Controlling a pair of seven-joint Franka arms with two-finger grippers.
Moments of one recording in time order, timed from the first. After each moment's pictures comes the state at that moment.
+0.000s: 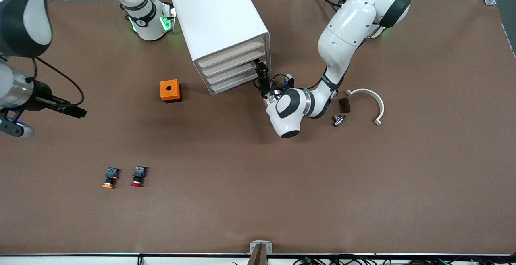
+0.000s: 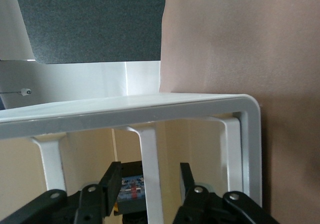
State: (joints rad) left arm -0.62 1.01 -0.10 -1.39 -0.97 1.41 -2.21; right arm 0.12 0.17 -0.10 -1.57 -0.01 1.58 0.51
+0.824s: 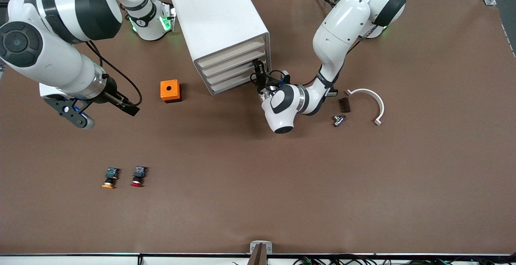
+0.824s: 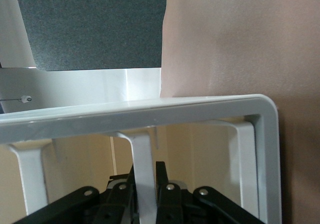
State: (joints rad) left arm -0.65 1.01 -0.10 -1.39 -0.97 1.41 -2.21; right arm 0.34 0.17 -0.09 -1.57 0.04 1.58 0.90
